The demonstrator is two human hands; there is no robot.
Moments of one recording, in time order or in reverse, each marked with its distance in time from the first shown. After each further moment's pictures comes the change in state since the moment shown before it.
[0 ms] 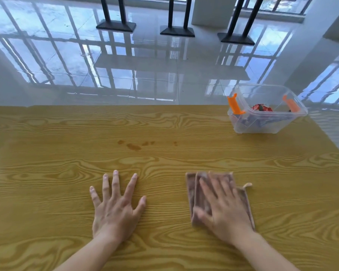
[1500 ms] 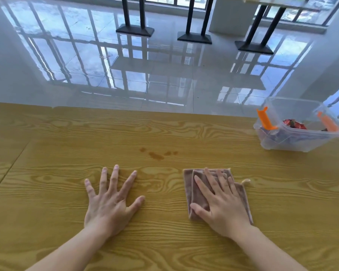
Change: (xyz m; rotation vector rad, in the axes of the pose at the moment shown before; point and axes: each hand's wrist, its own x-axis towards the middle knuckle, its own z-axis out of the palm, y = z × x) left_hand 0.047 -0.081 -0.012 0.049 -0.021 0.028; right_hand 0.076 -0.054 -0.013 0.026 -0.010 -0.085
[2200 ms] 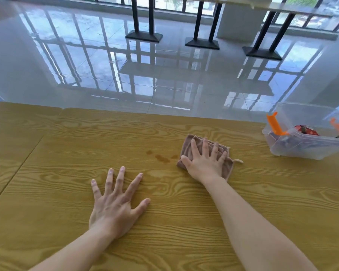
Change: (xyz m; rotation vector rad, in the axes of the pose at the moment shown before) left_hand -0.002 0.003 -0.004 -0.026 -0.010 -0.018; right_hand 0.146 -0.038 -0.025 0.156 -0.132 0.294
